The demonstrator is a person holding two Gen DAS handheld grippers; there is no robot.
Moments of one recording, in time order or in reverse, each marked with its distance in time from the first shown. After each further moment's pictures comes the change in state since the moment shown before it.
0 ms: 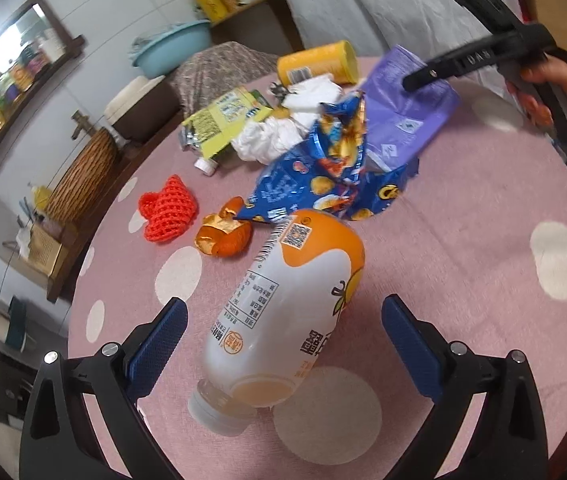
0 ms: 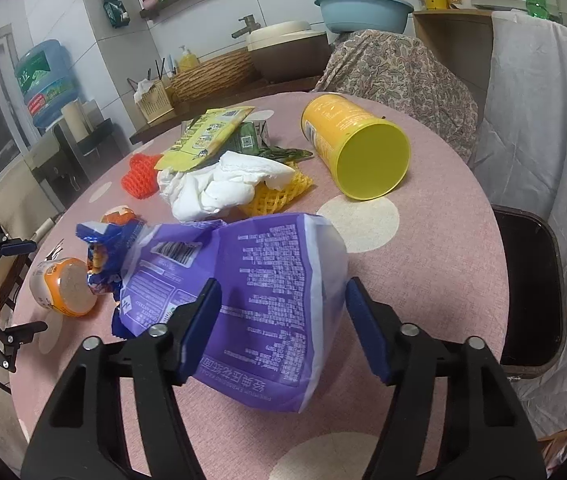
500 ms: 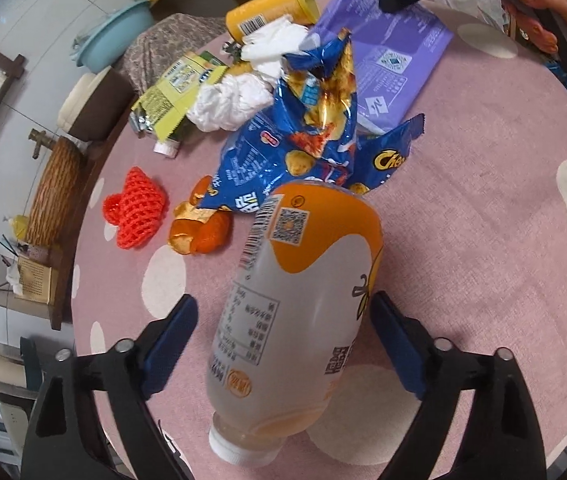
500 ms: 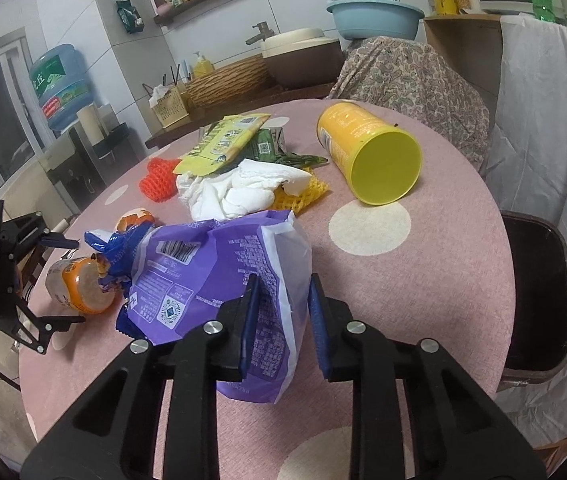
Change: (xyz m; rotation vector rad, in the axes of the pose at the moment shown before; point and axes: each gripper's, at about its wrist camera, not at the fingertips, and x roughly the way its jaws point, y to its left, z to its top) left arm 0.033 -0.001 0.011 0.184 0.176 -0.045; right arm -0.013 0.003 -0.003 -0.025 -0.034 0.047
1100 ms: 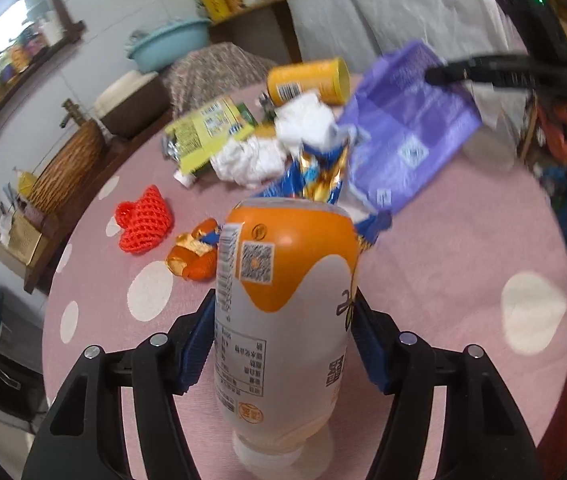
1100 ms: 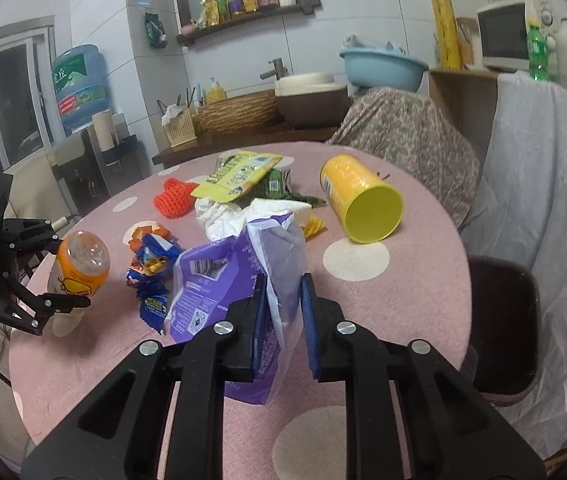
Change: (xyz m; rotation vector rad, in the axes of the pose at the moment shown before) left arm -0.047 -0.007 0.005 -0.308 -0.241 -0.020; right arm -0.059 0.014 -0.008 -0.112 -0.153 -0.047
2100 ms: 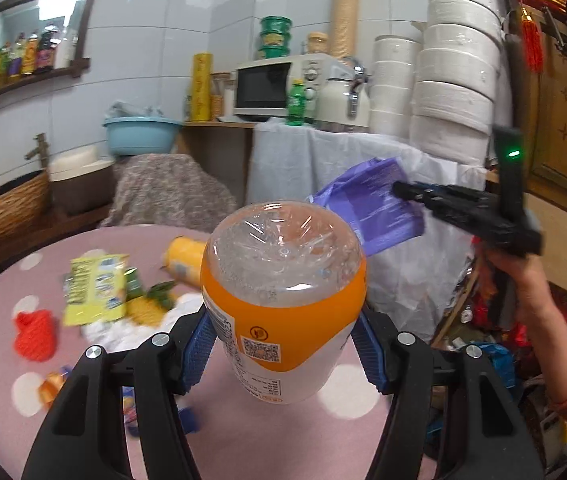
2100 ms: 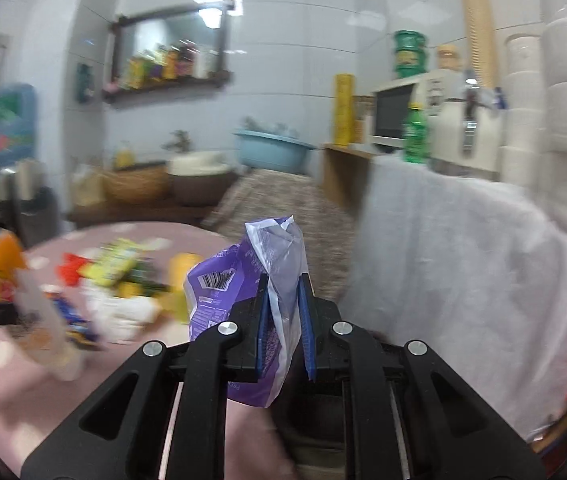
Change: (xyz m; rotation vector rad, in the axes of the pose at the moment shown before) left arm -0.025 -0.077 0.128 -0.243 -0.416 -0.290; right arm -0.105 -0.106 0.051 -0.029 -0.195 -0.423
